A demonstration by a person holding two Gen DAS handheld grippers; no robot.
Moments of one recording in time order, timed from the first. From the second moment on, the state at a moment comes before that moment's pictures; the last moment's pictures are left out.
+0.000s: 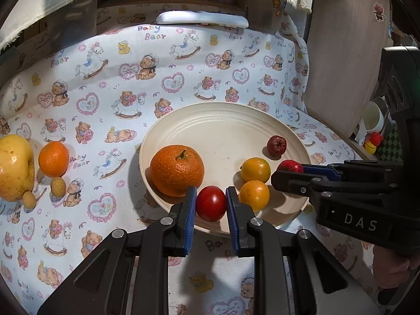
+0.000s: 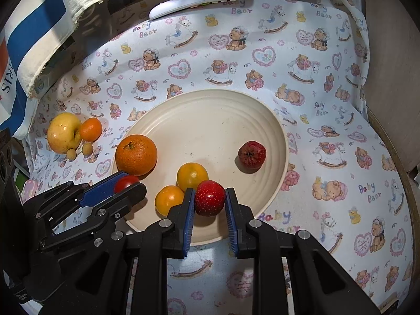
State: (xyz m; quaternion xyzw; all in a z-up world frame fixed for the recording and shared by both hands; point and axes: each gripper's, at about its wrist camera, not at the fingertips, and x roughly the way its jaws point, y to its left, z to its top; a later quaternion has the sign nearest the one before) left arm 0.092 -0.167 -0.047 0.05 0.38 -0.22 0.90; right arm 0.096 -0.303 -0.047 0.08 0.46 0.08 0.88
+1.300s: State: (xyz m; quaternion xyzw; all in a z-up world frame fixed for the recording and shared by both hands) left arm 0.061 -0.129 -0.002 0.03 0.22 -0.16 0.96; right arm 0.067 -0.317 -0.001 0.06 0.32 0.03 0.95
